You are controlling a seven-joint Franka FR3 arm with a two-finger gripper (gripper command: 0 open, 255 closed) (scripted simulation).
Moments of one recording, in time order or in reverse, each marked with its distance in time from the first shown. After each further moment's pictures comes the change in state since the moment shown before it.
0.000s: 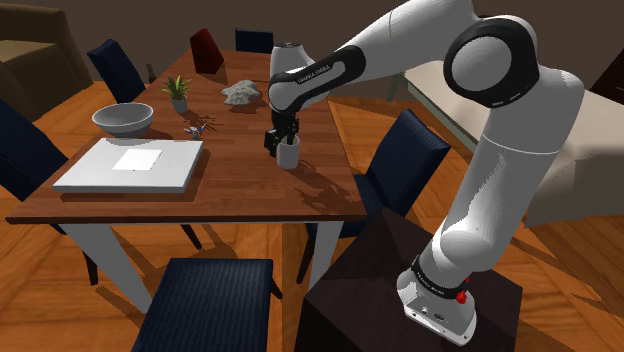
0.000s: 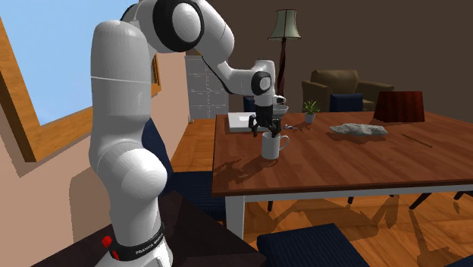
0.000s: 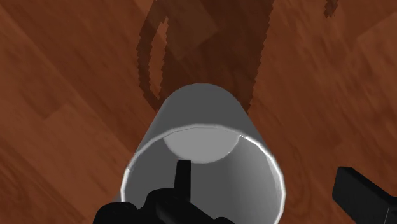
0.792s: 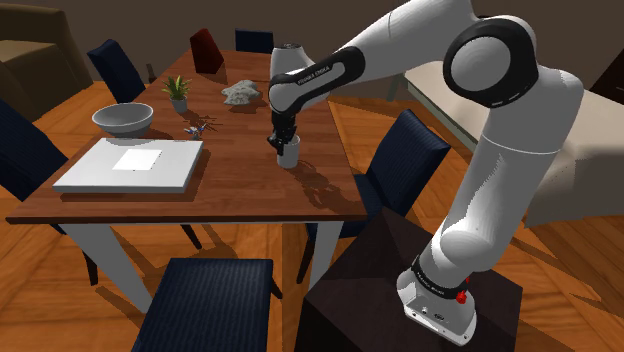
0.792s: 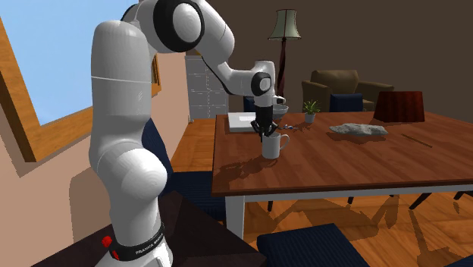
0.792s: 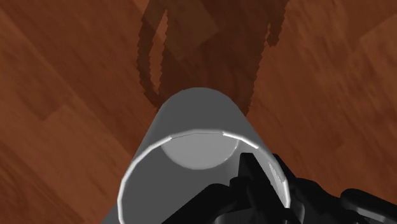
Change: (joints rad) arm 0.000 0.002 0.000 -0.004 0.000 0.007 0.000
